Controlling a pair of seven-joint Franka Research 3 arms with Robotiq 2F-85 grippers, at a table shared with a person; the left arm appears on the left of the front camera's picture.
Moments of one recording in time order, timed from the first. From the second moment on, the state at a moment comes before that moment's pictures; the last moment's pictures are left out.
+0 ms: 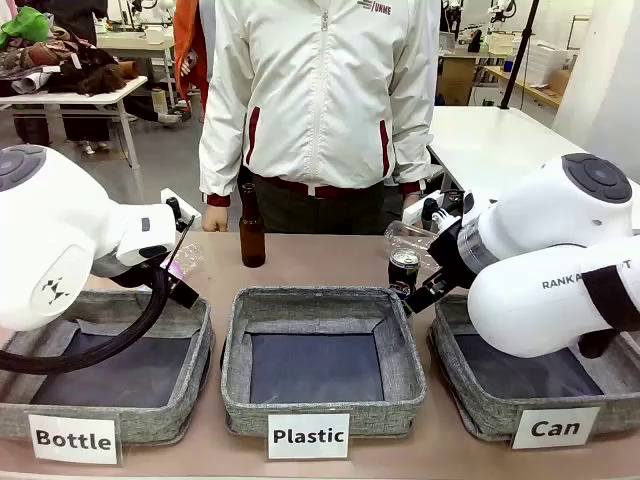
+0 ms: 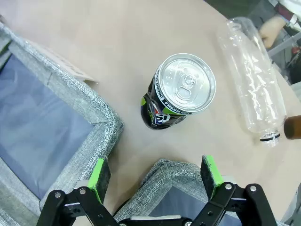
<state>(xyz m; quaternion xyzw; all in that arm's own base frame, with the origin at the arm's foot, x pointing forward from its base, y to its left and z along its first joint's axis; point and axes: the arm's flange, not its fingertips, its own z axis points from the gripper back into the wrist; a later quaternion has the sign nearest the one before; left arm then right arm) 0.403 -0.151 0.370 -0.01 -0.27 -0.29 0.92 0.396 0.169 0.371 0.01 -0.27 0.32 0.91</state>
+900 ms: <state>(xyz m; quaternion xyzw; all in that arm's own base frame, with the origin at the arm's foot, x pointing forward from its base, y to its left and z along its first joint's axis) 0.403 -0.151 0.370 -0.01 -0.27 -0.29 0.92 0.396 0.169 0.371 0.01 -0.27 0.32 0.91</state>
